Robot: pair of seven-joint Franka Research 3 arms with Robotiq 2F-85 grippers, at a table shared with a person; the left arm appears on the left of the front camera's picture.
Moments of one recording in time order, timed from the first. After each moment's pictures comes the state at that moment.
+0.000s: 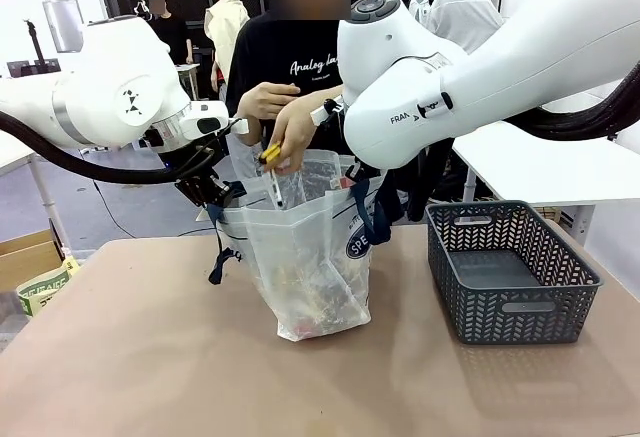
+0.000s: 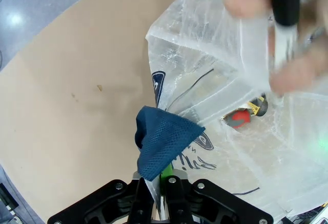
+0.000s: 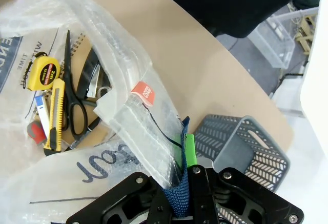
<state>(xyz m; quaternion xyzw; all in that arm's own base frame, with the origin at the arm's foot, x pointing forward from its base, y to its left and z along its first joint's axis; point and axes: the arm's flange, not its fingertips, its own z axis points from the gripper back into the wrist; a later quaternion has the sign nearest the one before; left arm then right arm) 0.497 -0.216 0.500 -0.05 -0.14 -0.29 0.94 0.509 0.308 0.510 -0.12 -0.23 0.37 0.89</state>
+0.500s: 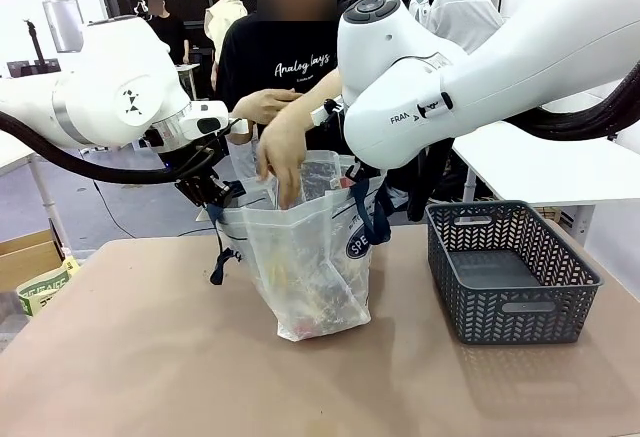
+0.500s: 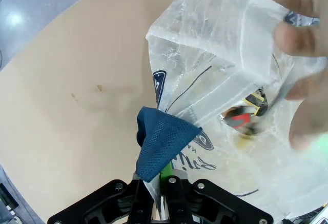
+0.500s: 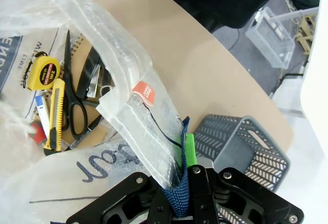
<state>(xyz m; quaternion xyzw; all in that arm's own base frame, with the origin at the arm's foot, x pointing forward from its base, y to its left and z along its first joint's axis) 0.497 -0.216 0.500 -0.05 -0.14 -0.29 0.94 0.509 0.308 0.510 -0.12 -0.23 0.37 0.89</state>
